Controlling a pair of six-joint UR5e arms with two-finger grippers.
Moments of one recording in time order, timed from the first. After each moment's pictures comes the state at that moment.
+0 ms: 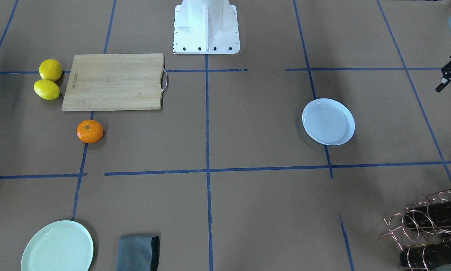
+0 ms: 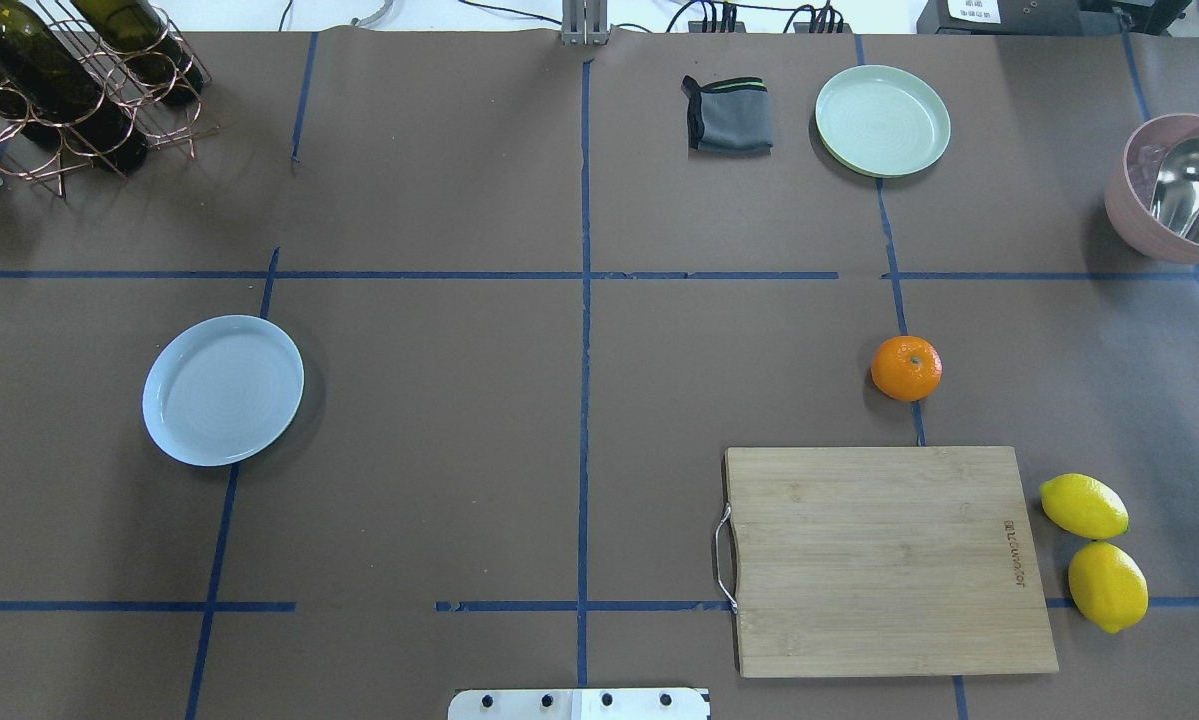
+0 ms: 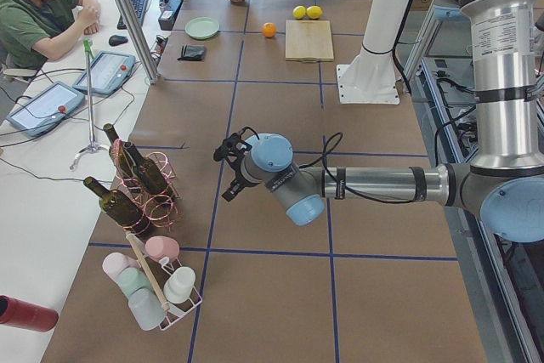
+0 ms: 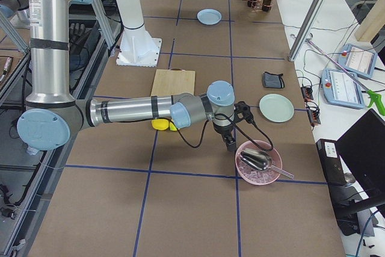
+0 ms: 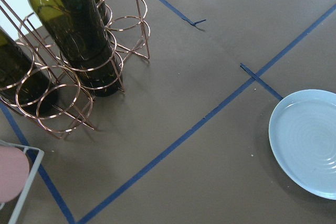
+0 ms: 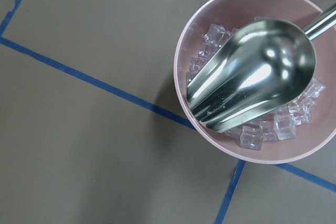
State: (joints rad) left arm -1.32 -1.40 -1.68 -2.57 -2.36 -0.34; right arm 1.43 -1.62 1.73 -1.31 2.30 -0.05
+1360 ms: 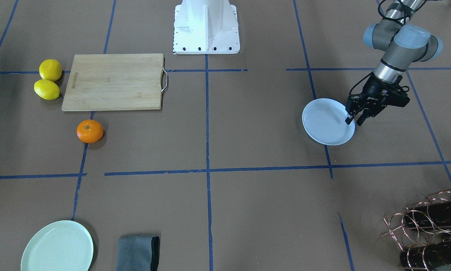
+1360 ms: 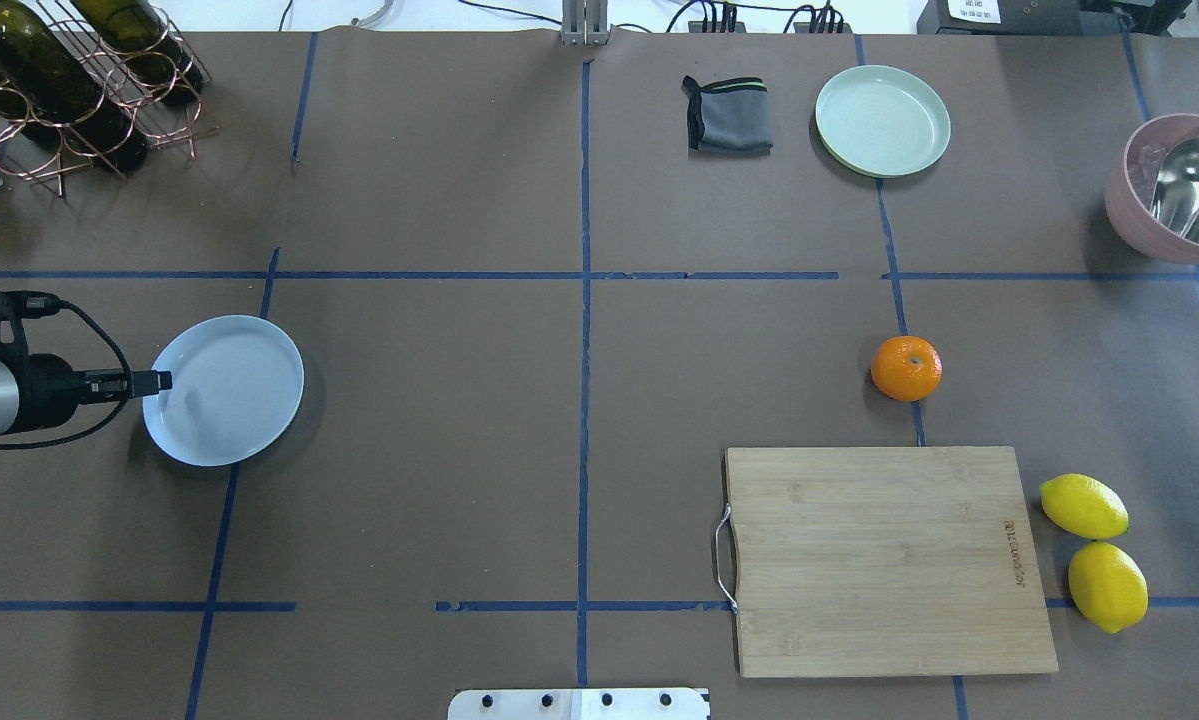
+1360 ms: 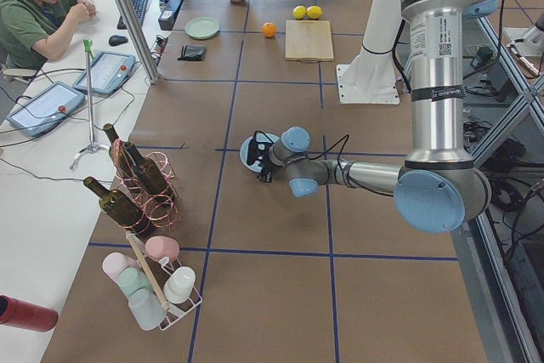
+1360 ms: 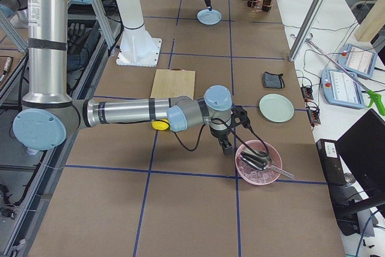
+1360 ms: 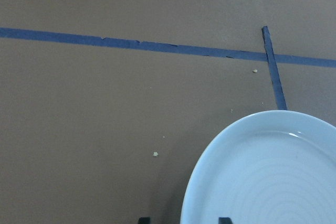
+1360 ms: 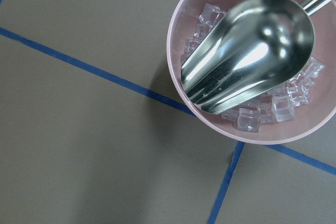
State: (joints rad) left arm -0.70 -1.46 -1.60 -2.72 -1.76 -1.18; right arm 1.43 -1.64 1.73 -1.31 2.31 -0.05
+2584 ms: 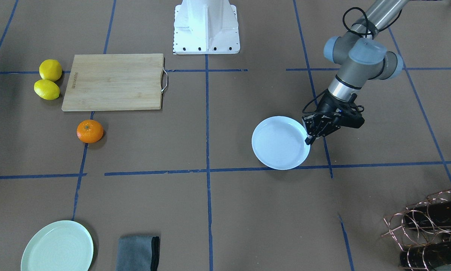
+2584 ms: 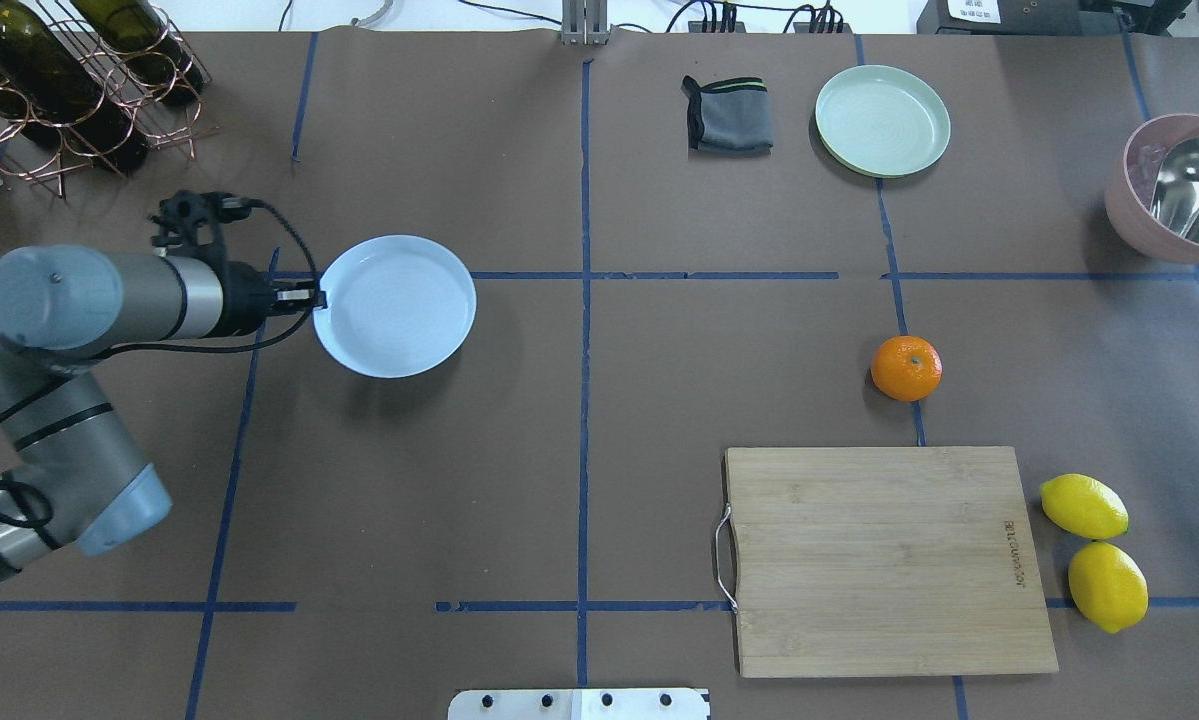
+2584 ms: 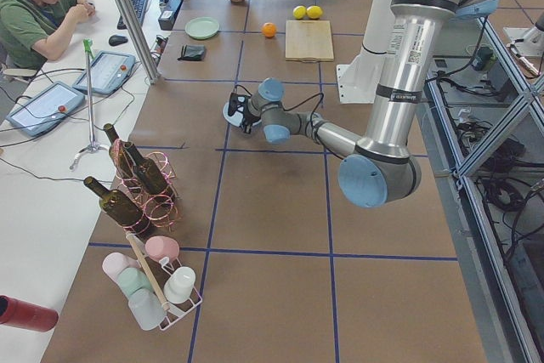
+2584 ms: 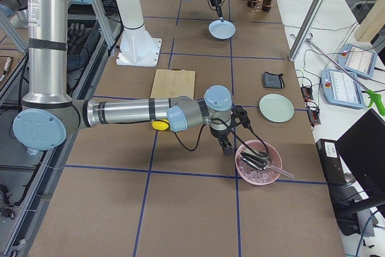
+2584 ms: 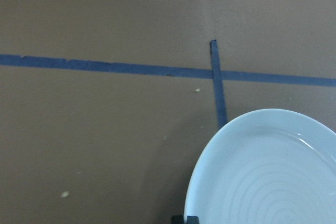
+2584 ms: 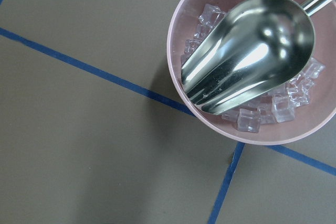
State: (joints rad) left arm -0.69 -1.88 -1.61 -2.36 -1.76 -1.26; right arm 1.43 -1.64 1.73 -1.31 2.31 -0.05
